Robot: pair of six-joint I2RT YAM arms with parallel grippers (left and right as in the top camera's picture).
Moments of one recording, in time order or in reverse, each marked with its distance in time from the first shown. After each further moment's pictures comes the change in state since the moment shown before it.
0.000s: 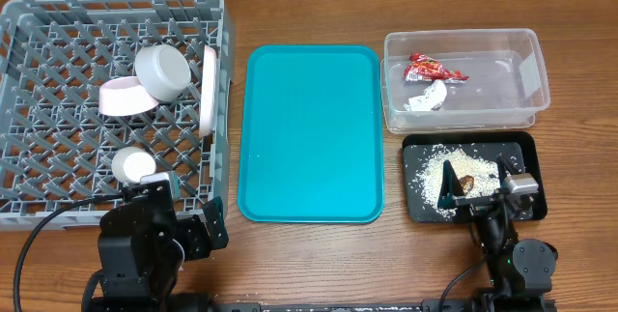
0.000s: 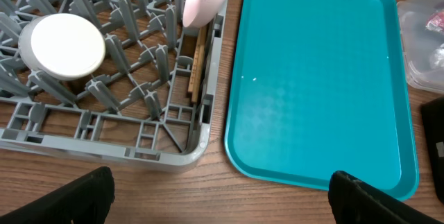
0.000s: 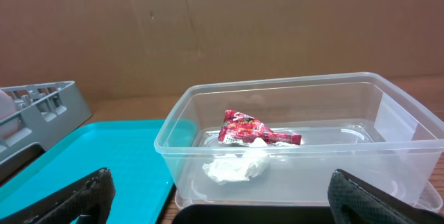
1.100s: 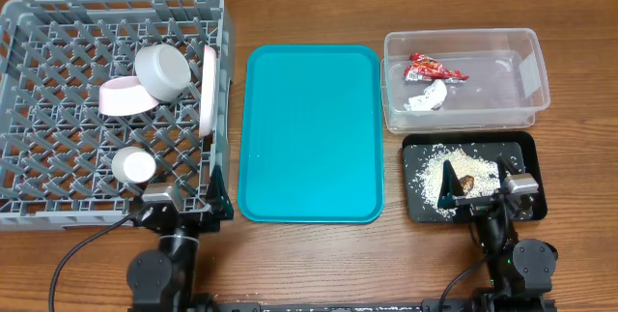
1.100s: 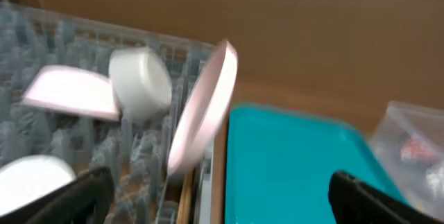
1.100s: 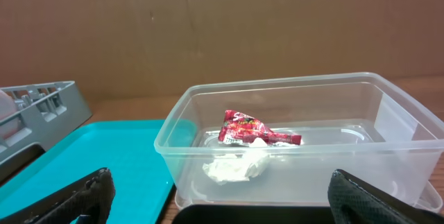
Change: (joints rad) left arm 0.000 -0.483 -0.638 0.862 -0.042 0.007; right arm 0.000 0.000 0.000 0.001 0.000 0.000
